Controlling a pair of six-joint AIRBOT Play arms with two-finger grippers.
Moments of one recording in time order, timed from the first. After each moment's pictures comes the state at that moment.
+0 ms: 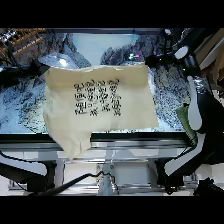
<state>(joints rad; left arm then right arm) 0.33 -1.72 1.40 0.41 -0.99 -0.95 -0.05 -1.83 1.73 -1.02 0.91 1.14</state>
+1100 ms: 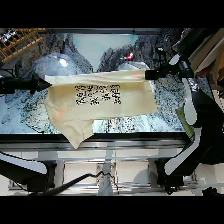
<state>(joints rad) 0.44 -1.76 1.39 0.59 -1.36 -1.09 -0.07 -1.91 1.73 -1.17 1.12 1.22</state>
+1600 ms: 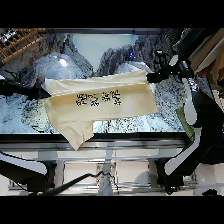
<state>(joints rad) 0.42 -1.75 1.39 0.85 -1.47 -1.12 -0.07 -1.91 1.73 -1.29 1.18 1.22</state>
